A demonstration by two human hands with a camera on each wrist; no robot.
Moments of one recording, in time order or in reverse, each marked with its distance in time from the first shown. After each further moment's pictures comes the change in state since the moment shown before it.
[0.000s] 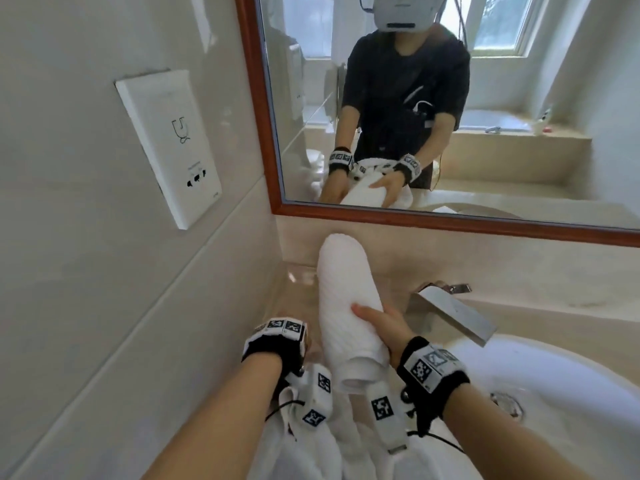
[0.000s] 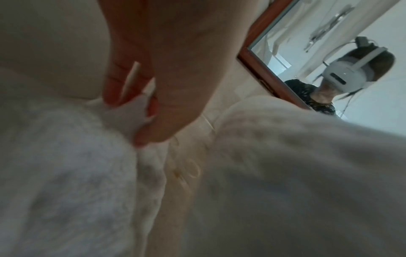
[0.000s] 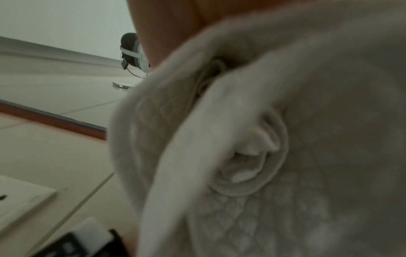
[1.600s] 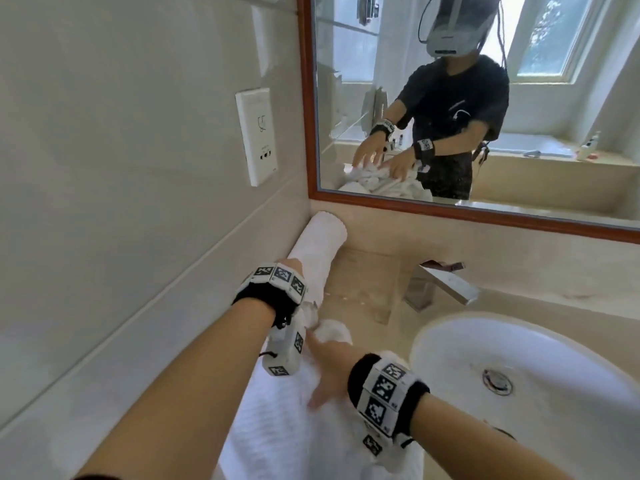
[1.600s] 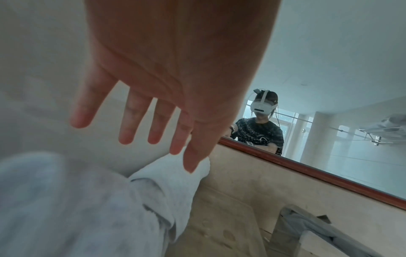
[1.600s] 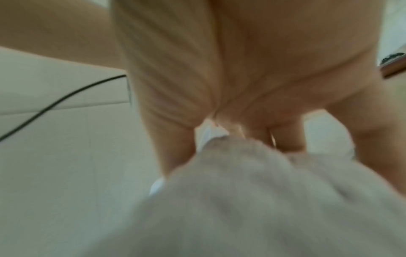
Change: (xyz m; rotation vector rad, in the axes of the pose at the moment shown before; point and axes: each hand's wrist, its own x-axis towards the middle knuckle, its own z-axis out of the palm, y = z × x) left_hand -0.120 -0.025 -0.013 0.120 0.340 -0.066; right_hand -0.181 0.051 0.058 -1.635 -0.592 -0.271
